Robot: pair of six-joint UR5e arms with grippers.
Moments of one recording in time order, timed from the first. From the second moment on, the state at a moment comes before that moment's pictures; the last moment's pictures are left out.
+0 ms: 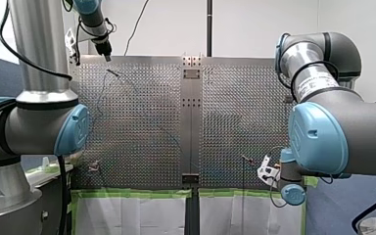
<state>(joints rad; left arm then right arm) 0.11 -1.31 -1.61 -3.73 -1.57 -1.98 1.71 -0.59 1.94 -1.38 1.49 1.95</state>
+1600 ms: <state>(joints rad) 0.12 -1.29 -1.61 -3.82 -1.78 -1.96 1.72 -0.59 1.94 -1.37 1.49 1.95</state>
